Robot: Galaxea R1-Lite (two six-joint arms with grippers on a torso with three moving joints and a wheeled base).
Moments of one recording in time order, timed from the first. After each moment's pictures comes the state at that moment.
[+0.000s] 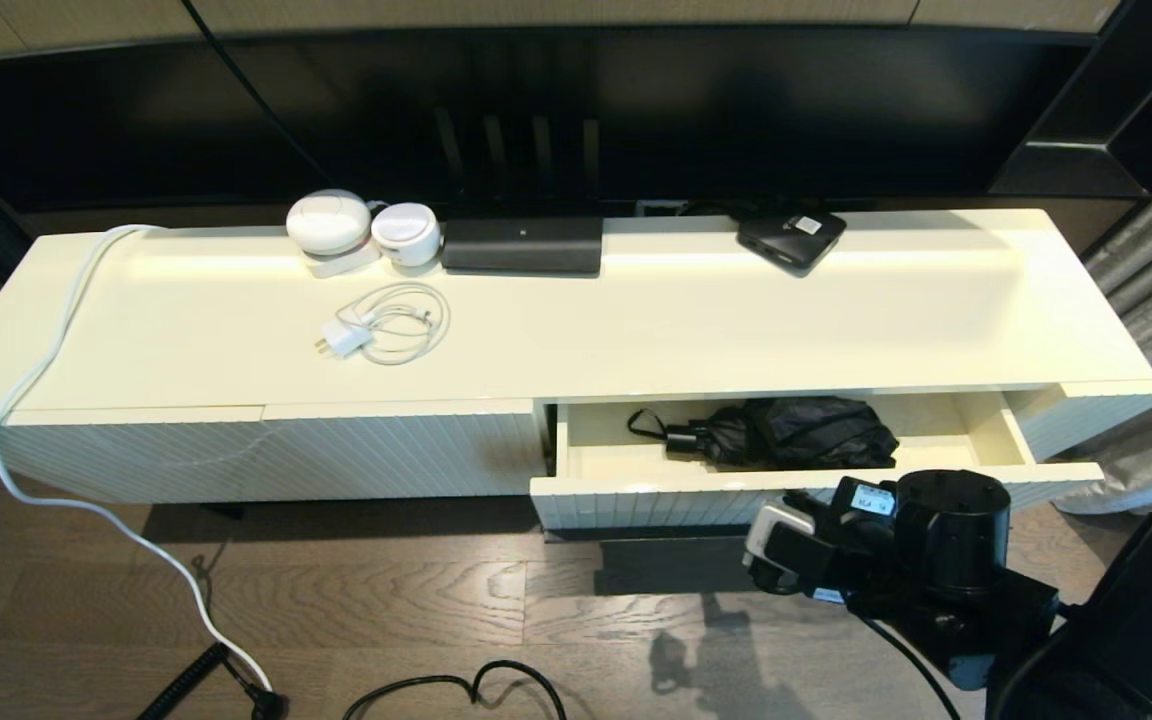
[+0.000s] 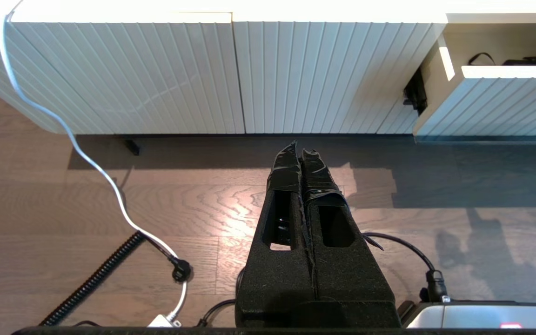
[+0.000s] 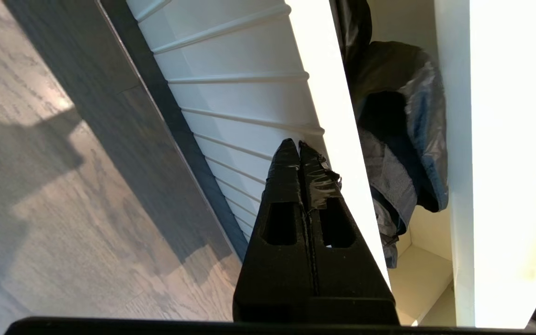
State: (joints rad) left arm 0.00 0.00 0.00 -0.04 -0.01 -0.03; right arm 0.48 2.00 -0.45 -1.27 -0.28 -1.06
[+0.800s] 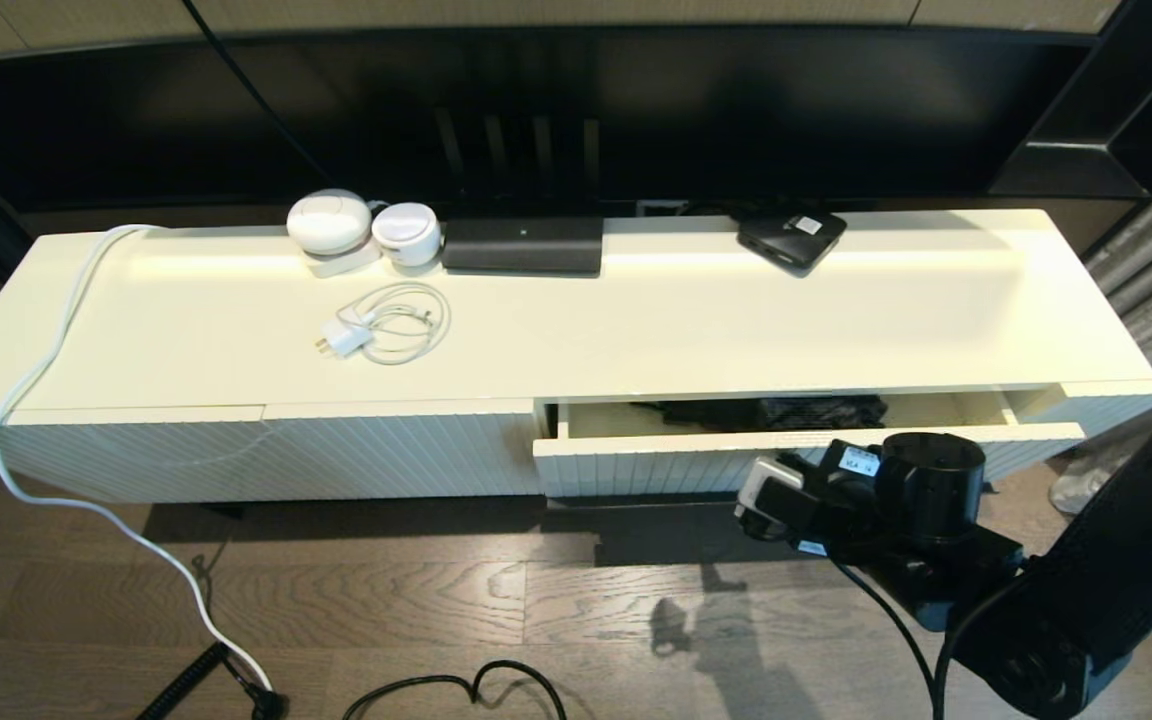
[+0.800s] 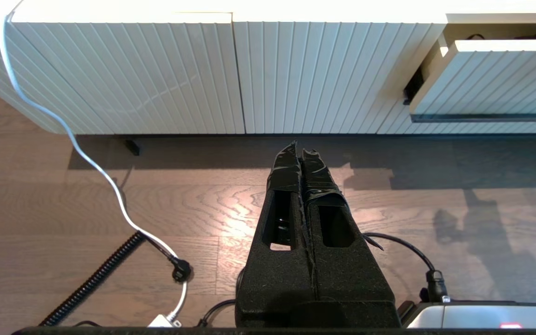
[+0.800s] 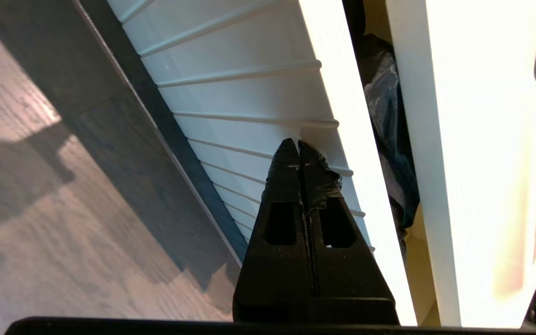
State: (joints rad) left arm 0.00 0.00 0.00 -0.05 -0.01 -0.03; right arm 0.42 2.06 -0.59 -1.26 -0.26 -1.07
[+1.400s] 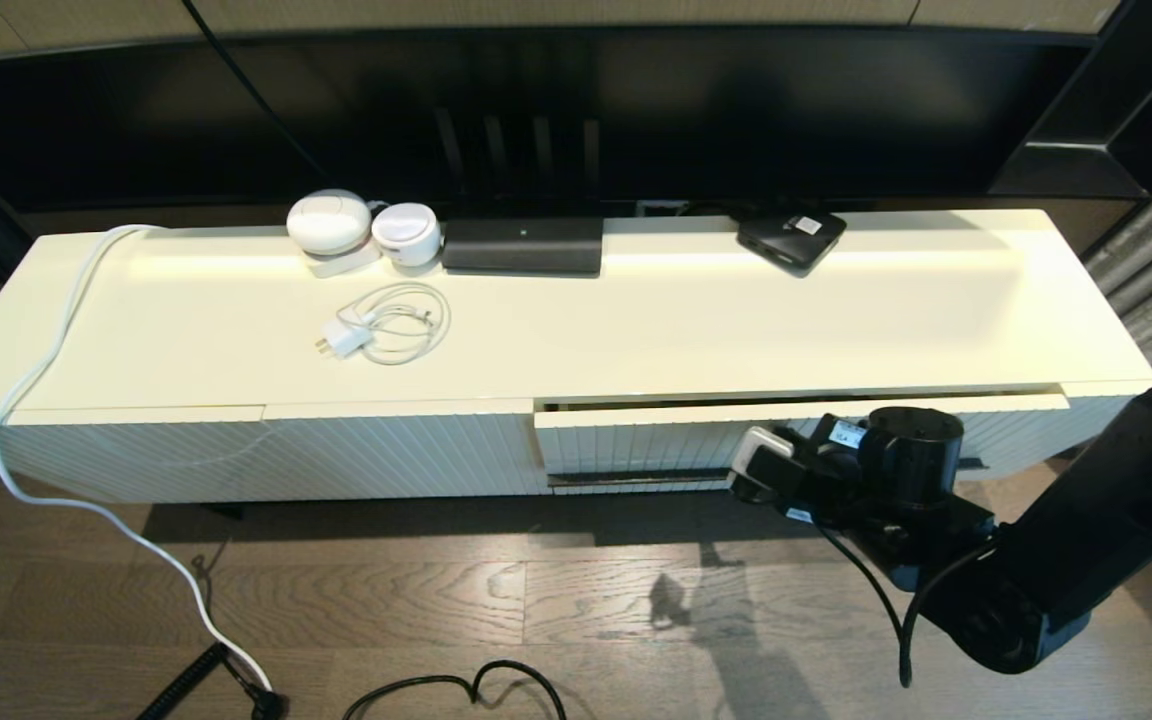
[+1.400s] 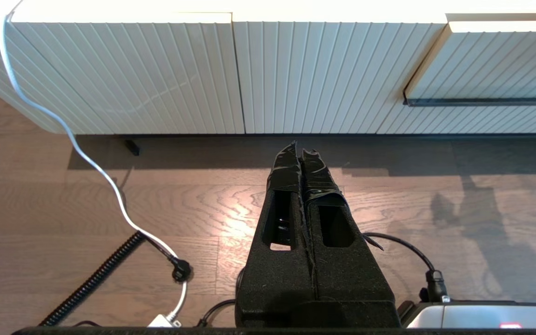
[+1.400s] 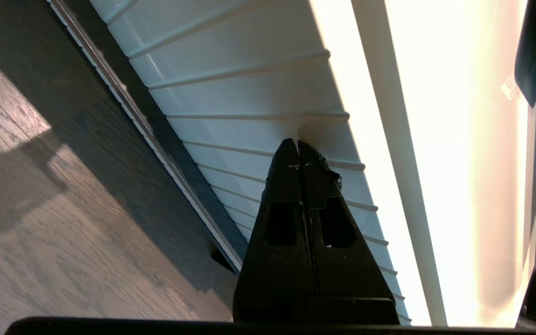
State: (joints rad) left arm 0.00 0.00 0.00 -0.05 -0.01 -0.03; right arm 0.39 2.11 -0.72 -1.23 -0.25 -1.07
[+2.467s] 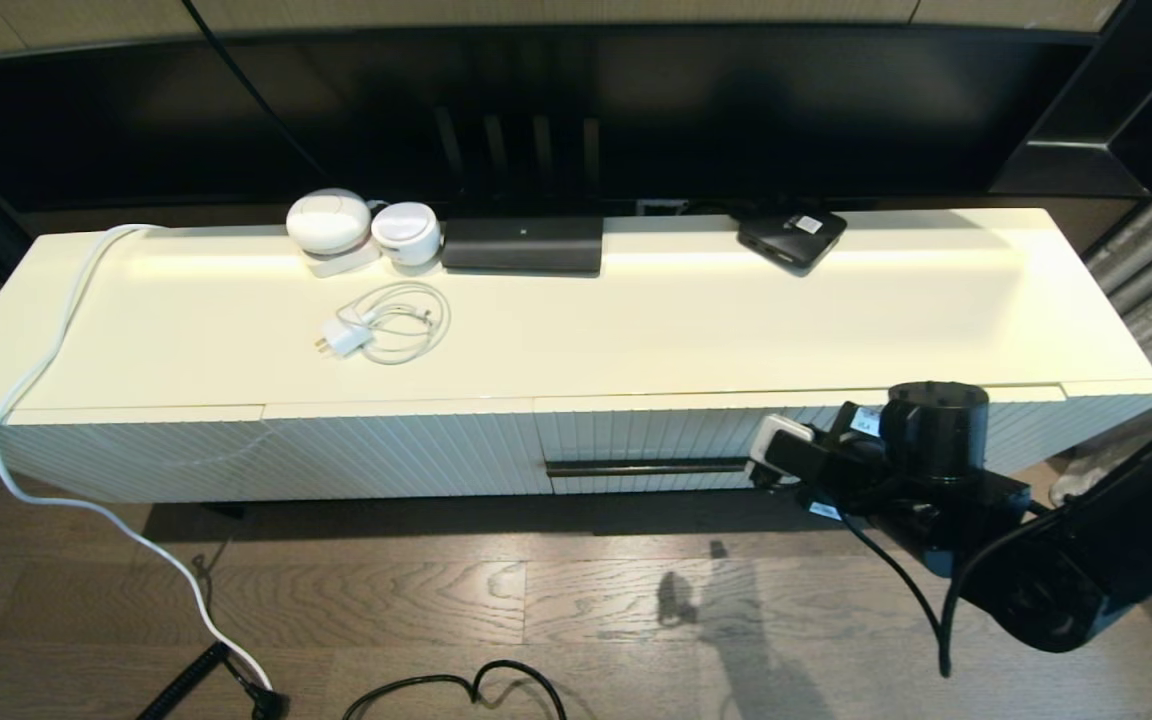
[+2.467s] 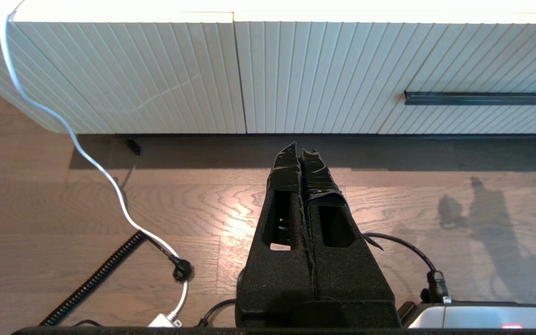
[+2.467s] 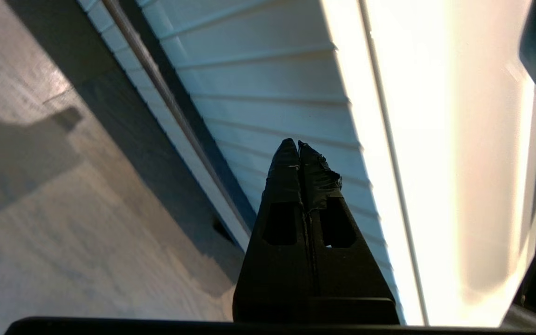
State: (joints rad) left arm 0.00 0.00 0.00 -0.05 -0.01 -0.03; right arm 0.37 1.96 -0.73 -0.98 -0.26 -1.06
